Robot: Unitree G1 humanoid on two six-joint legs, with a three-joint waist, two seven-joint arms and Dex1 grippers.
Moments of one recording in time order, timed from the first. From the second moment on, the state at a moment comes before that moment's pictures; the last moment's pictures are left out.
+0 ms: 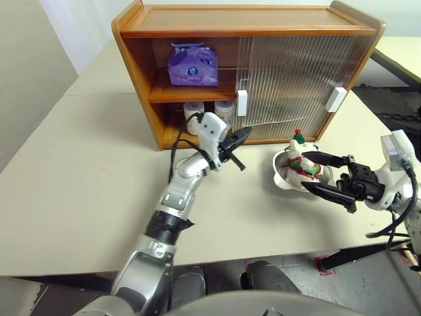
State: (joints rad) left arm -0.43 0.07 -0.22 0.22 -0.09 -0.05 -0.55; right arm -0.03 -0.67 -0.22 -0.14 0.74 0.34 1.29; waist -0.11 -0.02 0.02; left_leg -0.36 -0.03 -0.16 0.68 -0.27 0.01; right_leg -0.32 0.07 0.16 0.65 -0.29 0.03
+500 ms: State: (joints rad) left arm -0.63 0.04 -0.19 0.43 -0.01 -0.14 -0.39; right arm -0.03 -0.67 -0.21 -0.15 0.74 0.34 1.27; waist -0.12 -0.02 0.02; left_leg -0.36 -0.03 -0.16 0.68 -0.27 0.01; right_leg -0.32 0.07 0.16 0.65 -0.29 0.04
